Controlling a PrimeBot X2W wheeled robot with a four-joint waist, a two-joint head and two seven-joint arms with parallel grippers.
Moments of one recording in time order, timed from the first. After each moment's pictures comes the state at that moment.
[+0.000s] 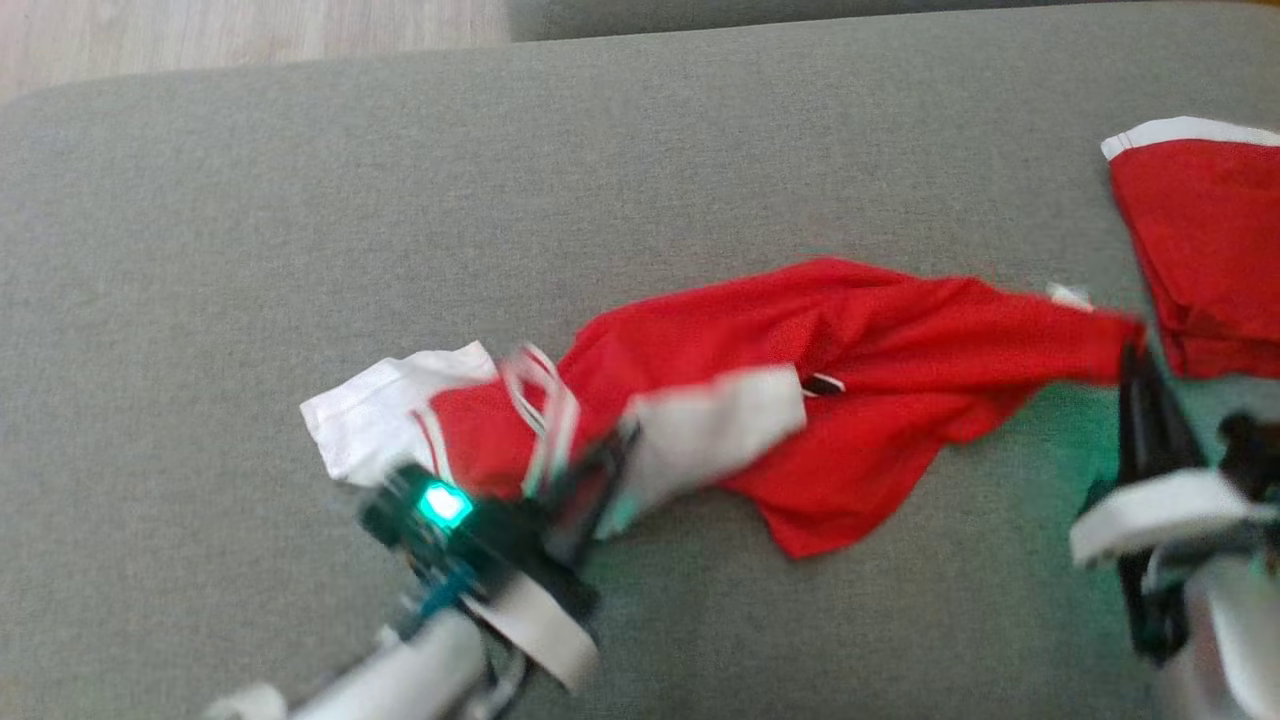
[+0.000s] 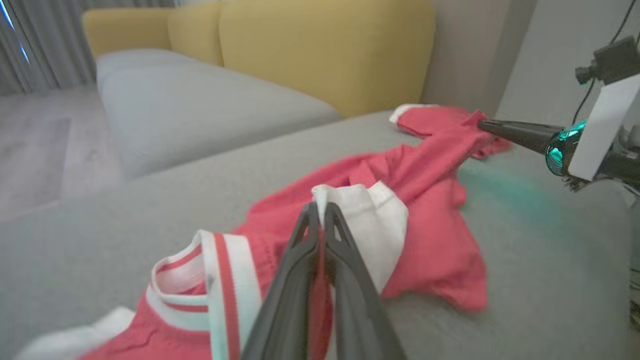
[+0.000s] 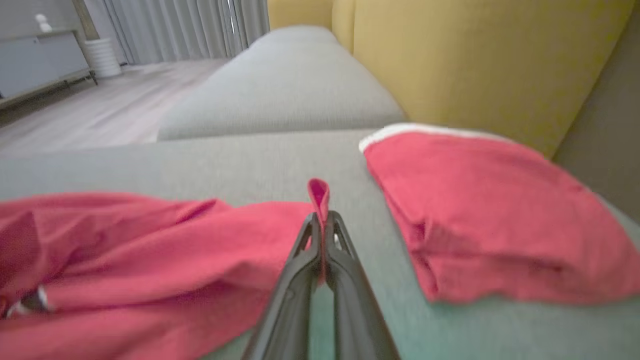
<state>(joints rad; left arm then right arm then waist) -0.48 0.38 -1.05 0.21 -0.58 0.13 -0.25 -0.24 -0.19 -0.07 0.51 0.15 0.13 -0.25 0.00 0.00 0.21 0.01</state>
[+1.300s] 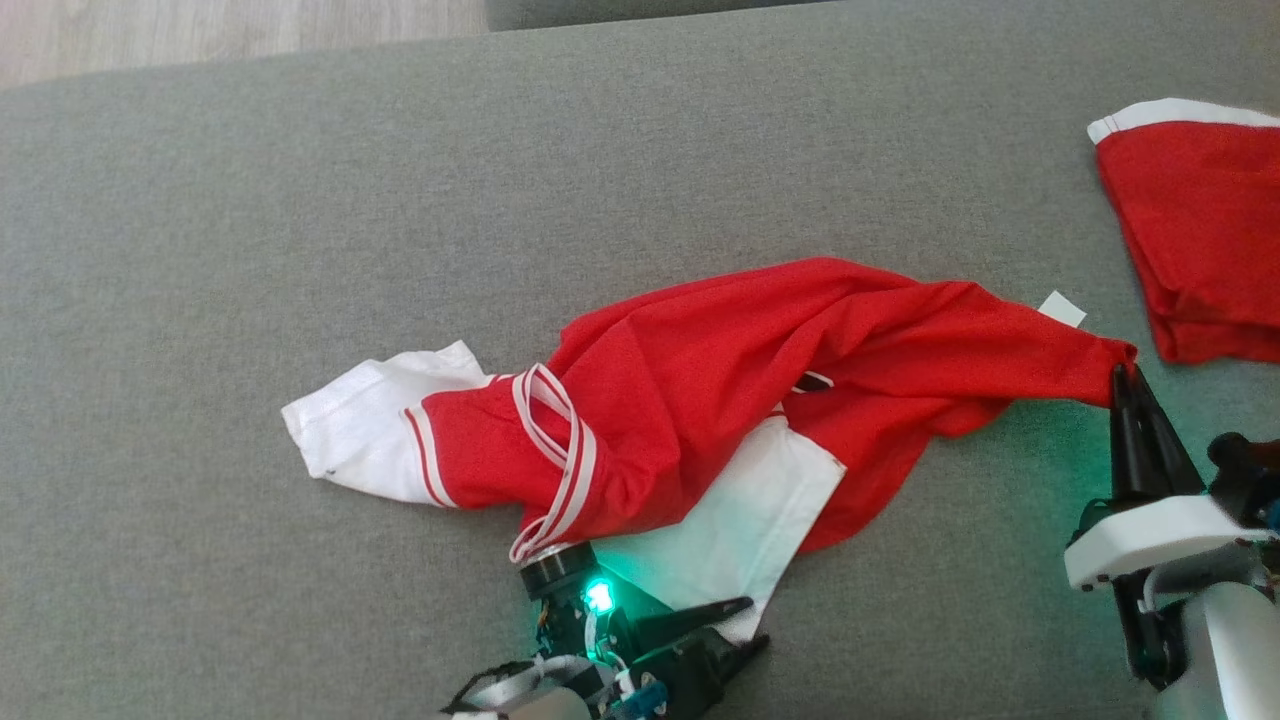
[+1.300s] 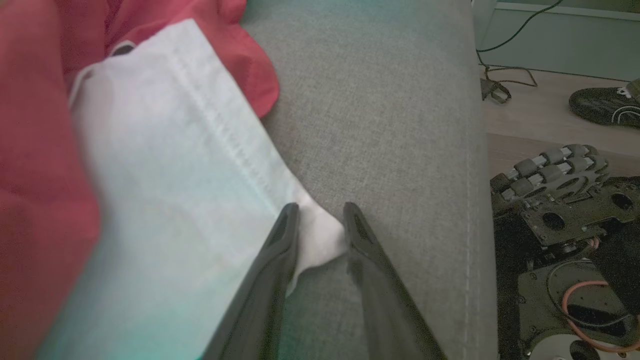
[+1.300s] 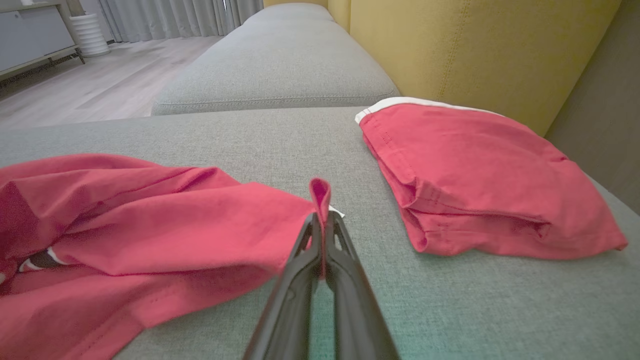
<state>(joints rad) -0.51 0.12 -1.29 0.69 -0.19 -0.09 -0.19 -0.14 -0.14 -0.10 0.37 0.10 0.13 -0.17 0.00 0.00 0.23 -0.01</state>
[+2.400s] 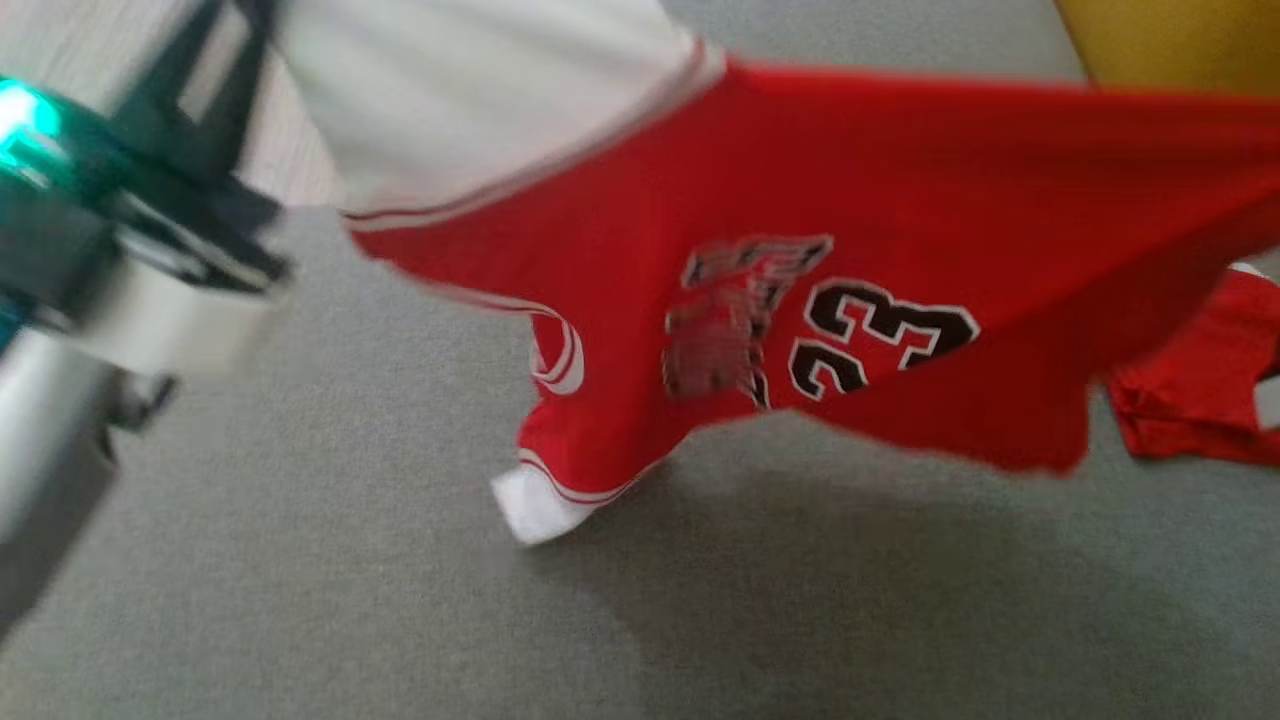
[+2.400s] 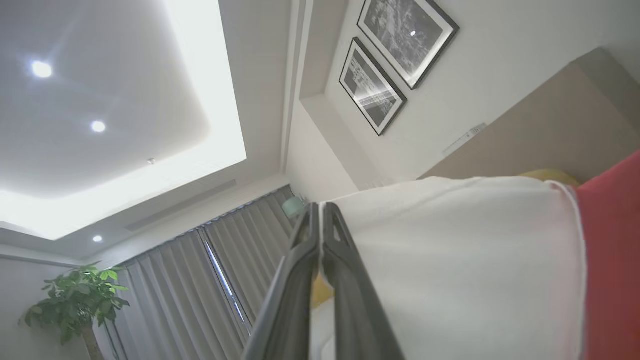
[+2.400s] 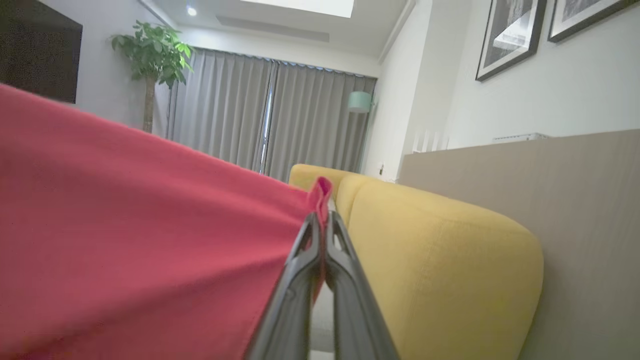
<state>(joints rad) -0.78 0.67 -0.65 -0.04 -0.42 0.11 -0.24 -0.24 -0.40 -0.12 0.05 0.23 0.13 -0.06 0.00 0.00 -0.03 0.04</state>
